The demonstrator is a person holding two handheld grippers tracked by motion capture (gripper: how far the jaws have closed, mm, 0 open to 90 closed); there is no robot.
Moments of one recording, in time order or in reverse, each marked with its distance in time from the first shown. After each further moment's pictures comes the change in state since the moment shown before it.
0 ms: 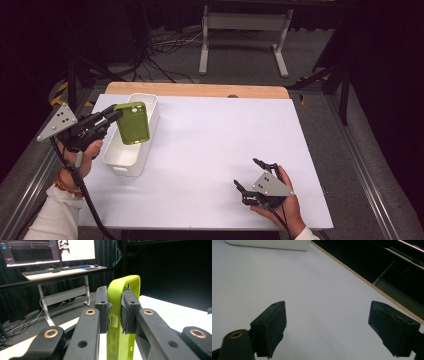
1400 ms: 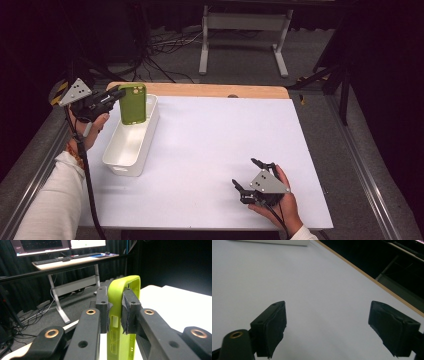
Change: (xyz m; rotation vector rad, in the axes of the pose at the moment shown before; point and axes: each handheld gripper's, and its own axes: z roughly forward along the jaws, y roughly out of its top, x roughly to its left) left arm 0.071 -0.012 0.062 0.090 0.048 0.004; right arm 0.000 -0.003 0.009 0.028 0.010 0.014
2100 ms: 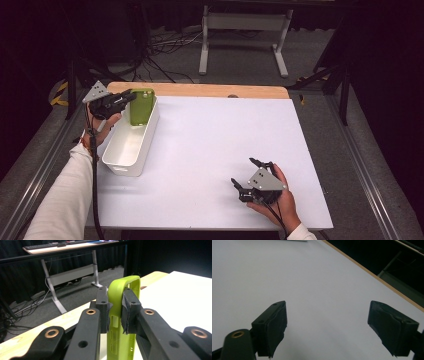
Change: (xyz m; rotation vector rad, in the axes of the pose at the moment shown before) left arm 0.026 -0.044 0.051 0.059 -0.019 -0.009; right arm -0.001 -0.002 0.008 0.023 0.006 0.001
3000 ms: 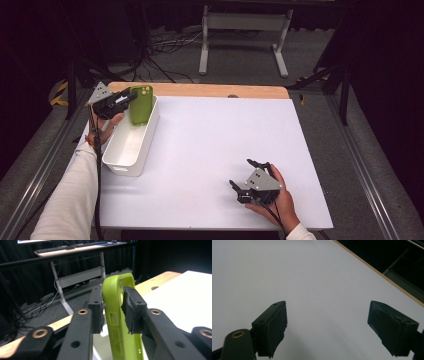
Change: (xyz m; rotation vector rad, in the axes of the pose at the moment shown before) left arm 0.009 -0.013 0.010 -0.007 0.068 0.017; right arm 0.004 0.000 0.004 0.024 0.030 -0.014
